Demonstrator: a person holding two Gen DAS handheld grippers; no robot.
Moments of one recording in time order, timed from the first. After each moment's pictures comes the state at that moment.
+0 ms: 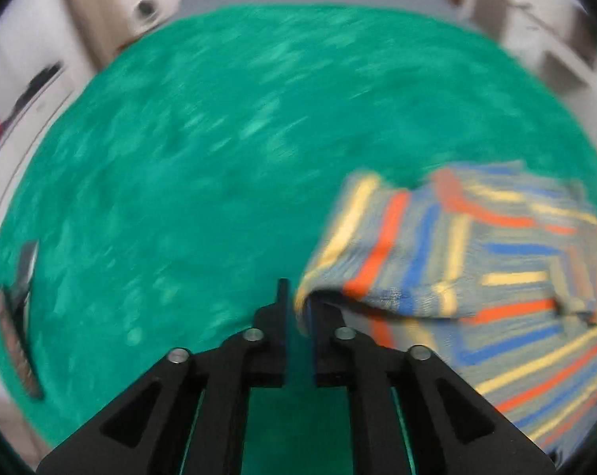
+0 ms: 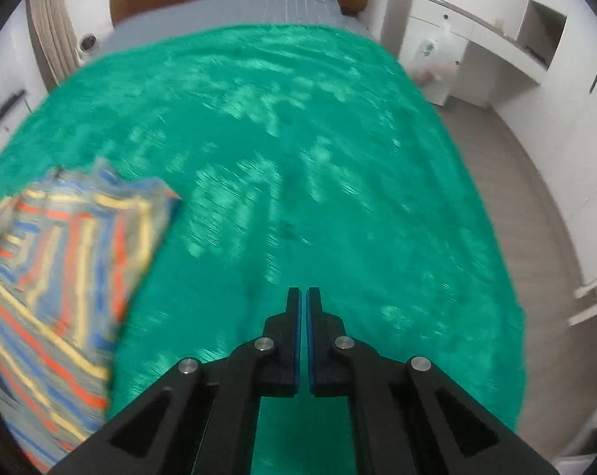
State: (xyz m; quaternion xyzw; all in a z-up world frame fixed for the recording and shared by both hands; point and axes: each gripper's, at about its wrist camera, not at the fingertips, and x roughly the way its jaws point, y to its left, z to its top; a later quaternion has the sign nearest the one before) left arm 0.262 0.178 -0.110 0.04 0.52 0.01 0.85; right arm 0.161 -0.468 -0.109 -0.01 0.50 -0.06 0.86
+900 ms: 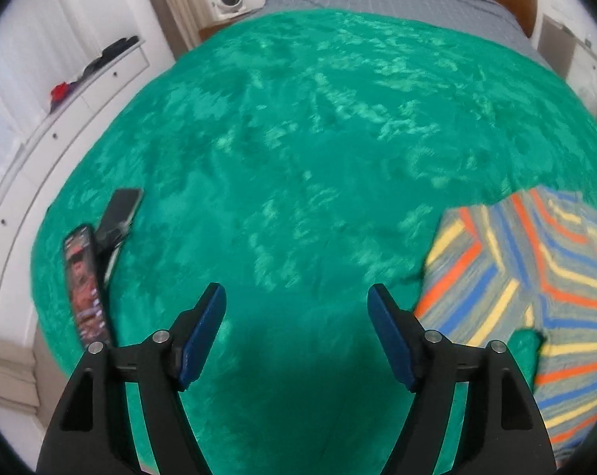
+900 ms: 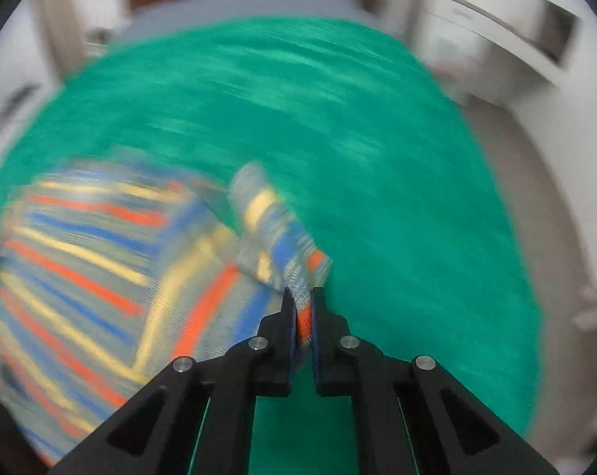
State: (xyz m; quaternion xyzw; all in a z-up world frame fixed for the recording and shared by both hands) left arm 0.222 0.260 -0.080 0.02 0.49 0.10 0.86; right arm 0.146 -0.468 -0.117 0.00 0.53 -0.08 0.84
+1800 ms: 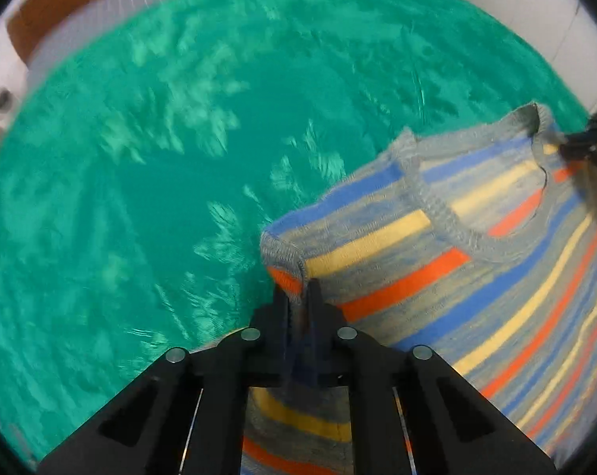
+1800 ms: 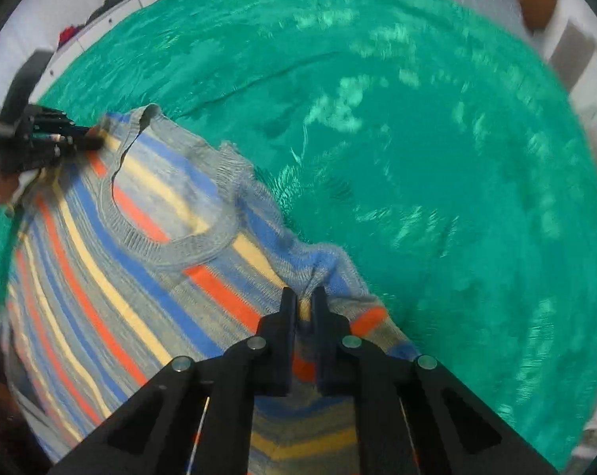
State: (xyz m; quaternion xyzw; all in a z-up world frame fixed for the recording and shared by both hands) left arm 0.340 0.010 -0.148 0.20 0.53 -0.20 0.80; right arm 0.277 -0.295 -0.137 -0.11 0.55 0.17 0.81
